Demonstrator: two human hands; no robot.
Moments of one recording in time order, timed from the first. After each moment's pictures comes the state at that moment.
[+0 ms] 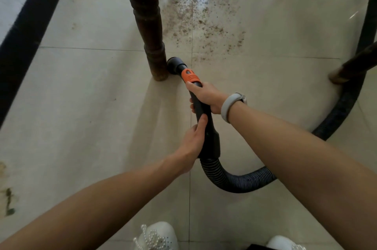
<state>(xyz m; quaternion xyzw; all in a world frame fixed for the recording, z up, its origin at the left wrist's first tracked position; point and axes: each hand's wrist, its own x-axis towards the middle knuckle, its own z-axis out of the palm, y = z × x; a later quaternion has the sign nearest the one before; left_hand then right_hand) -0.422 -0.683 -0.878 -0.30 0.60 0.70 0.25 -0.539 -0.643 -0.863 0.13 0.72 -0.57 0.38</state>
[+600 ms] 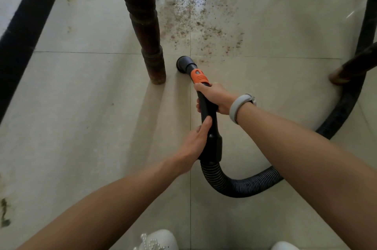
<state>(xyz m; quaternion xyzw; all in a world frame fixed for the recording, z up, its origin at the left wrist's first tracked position) -0.432 -0.690 -0.877 -0.24 0.61 0.69 0.31 -0.553 -0.627 -0.865 0.17 0.71 -0.58 0.36</state>
